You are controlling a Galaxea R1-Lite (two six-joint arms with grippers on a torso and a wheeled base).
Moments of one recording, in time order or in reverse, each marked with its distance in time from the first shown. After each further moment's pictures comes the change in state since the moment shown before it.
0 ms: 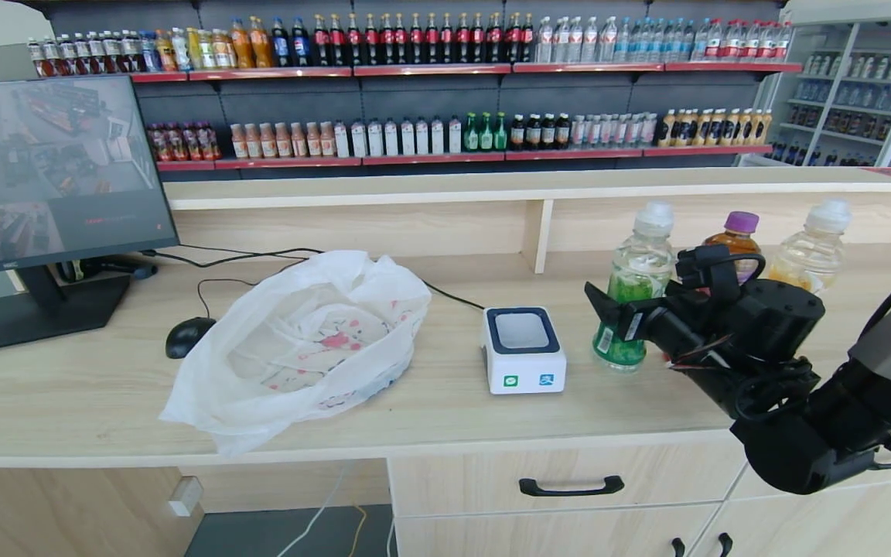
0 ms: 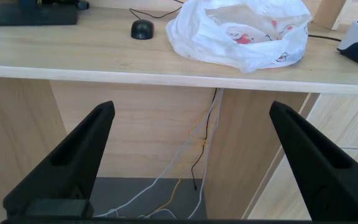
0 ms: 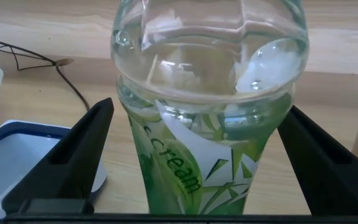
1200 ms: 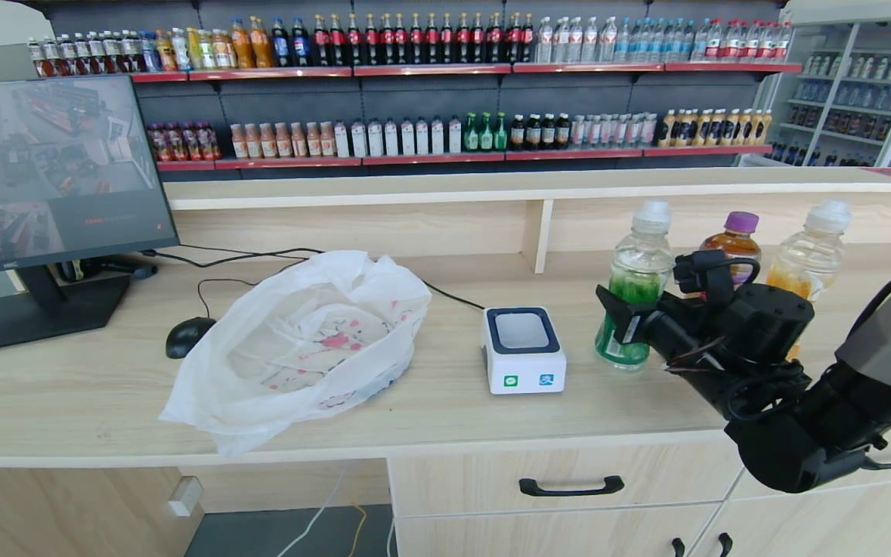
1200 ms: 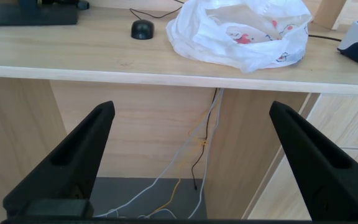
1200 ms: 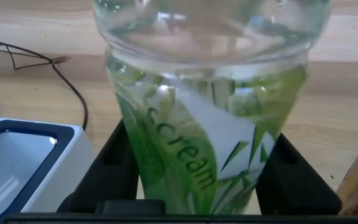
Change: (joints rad) left arm 0.000 0.000 0.000 0.000 0.000 0.001; right arm -0.009 0.029 -0.009 -0.002 -0.005 0.034
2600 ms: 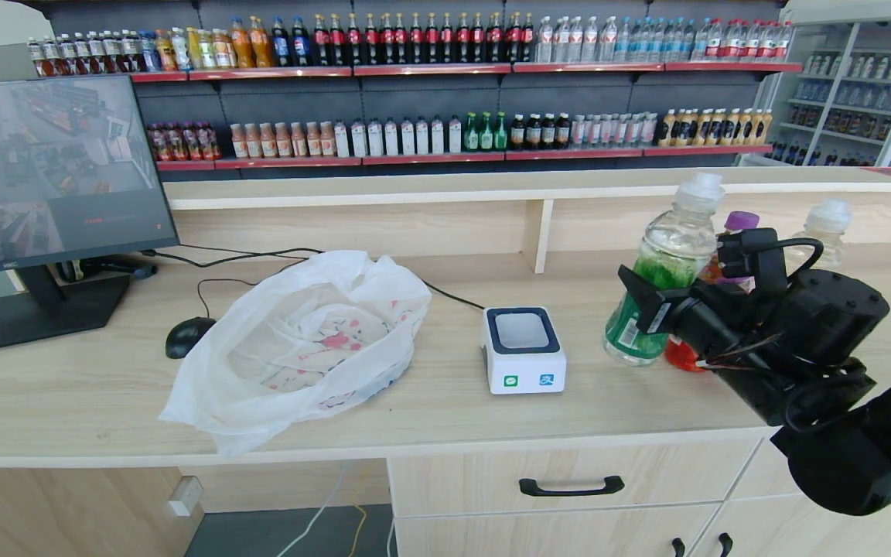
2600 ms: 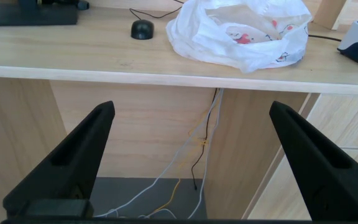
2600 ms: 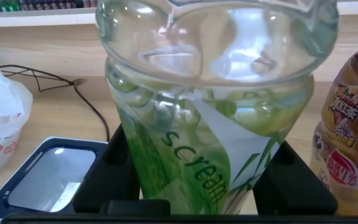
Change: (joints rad) left arm 0.000 0.000 0.000 0.000 0.000 0.000; right arm 0.035 -0.179 0.109 -0.007 -0.022 0.009
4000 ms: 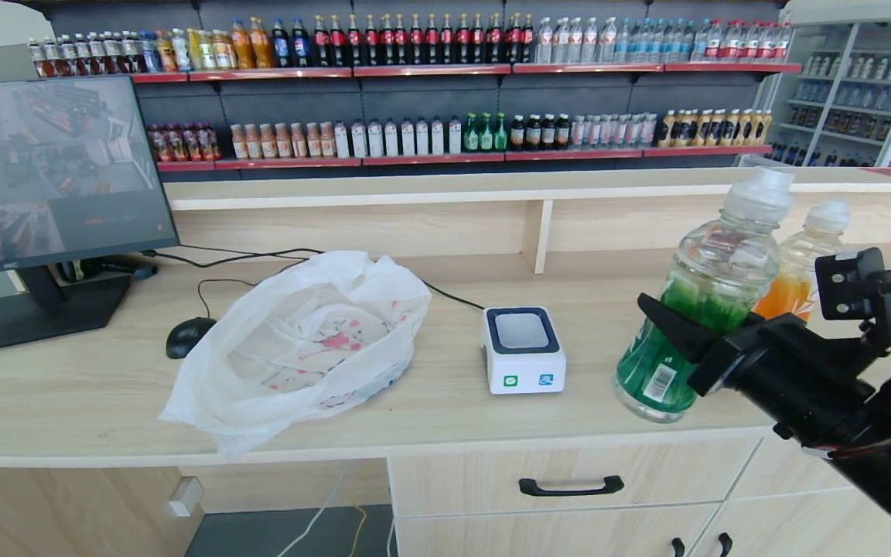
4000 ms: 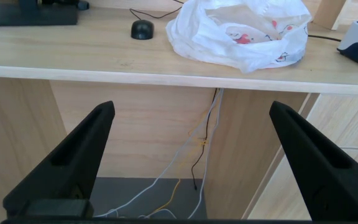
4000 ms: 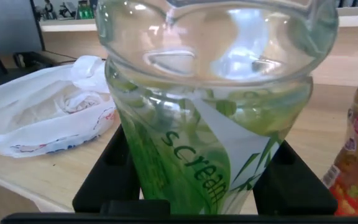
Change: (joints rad) left arm 0.000 0.000 0.000 0.000 0.000 0.000; right arm 0.126 -0.303 0.298 -0.011 0.109 0.060
